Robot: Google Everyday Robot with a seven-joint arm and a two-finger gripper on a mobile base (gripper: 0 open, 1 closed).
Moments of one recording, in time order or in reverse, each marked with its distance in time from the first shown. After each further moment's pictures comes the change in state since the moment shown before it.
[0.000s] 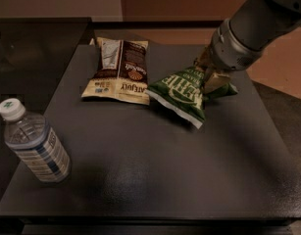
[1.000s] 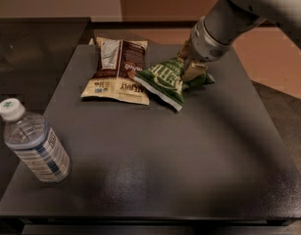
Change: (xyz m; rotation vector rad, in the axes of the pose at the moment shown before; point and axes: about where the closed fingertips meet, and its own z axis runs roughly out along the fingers) arm -0.007 -0.068 0.054 0.028 -0.036 -0.002
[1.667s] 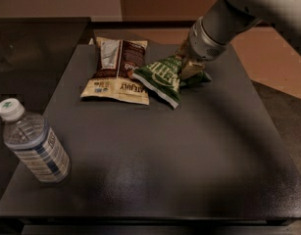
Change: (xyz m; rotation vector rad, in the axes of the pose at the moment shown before) arm -0.001 -0.010 0.011 0.005 -0.023 0.010
